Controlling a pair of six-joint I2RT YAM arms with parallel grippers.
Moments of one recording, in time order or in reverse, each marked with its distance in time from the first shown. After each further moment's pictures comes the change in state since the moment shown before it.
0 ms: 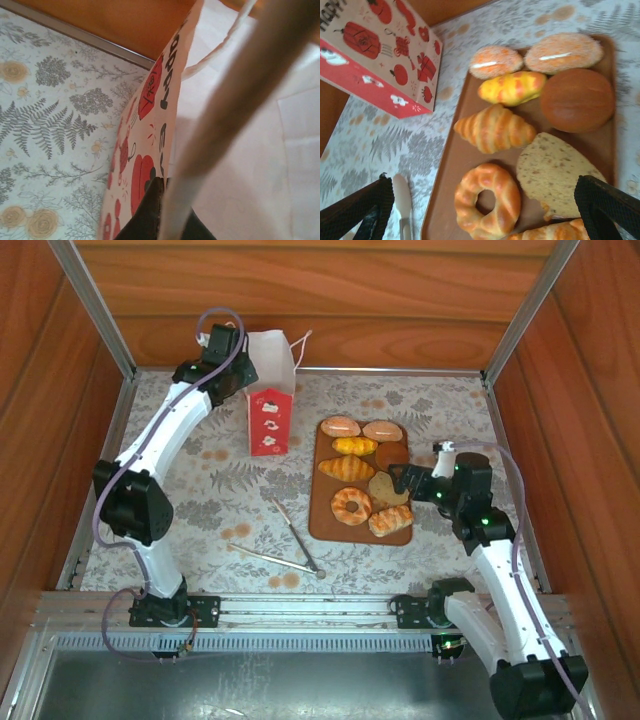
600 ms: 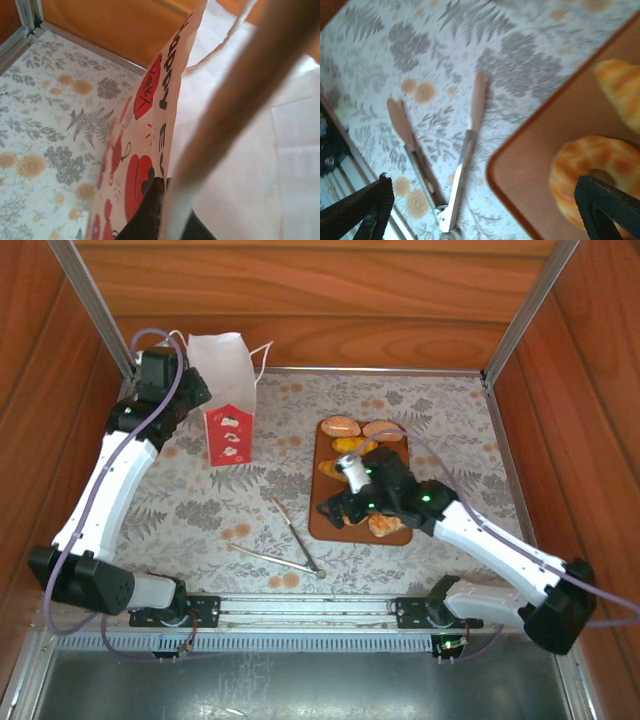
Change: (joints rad) left arm 0.127 -0.476 -0.356 0.015 0.050 0.058; right arm 0.670 0.392 0.256 -0.121 0.159 -0.163
